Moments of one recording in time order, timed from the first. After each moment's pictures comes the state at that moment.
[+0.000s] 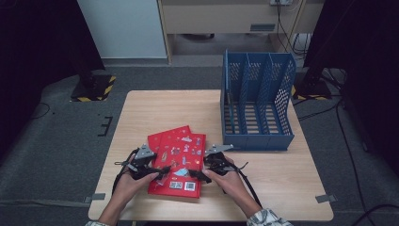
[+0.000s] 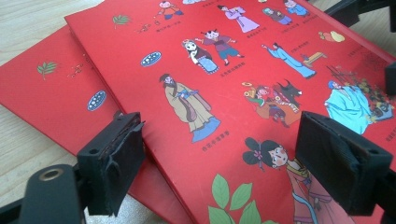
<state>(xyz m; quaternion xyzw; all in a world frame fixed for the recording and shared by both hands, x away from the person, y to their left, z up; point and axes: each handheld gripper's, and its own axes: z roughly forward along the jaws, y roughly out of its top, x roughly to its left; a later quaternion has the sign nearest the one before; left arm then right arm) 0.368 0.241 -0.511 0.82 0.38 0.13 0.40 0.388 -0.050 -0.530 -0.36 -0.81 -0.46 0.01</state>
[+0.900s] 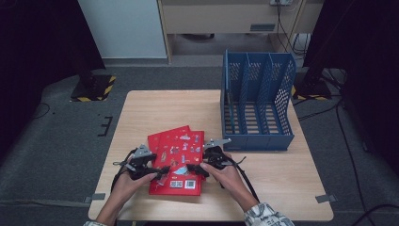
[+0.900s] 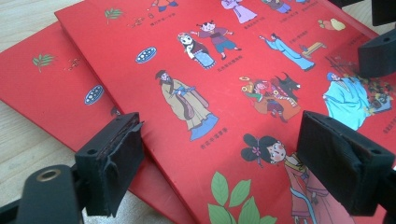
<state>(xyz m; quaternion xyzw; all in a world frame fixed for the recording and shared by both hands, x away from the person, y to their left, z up) 0.368 0.246 -0.510 0.82 0.39 0.11 0.42 0.401 -0.044 -0.518 -0.37 -0.81 -0.46 0.02</state>
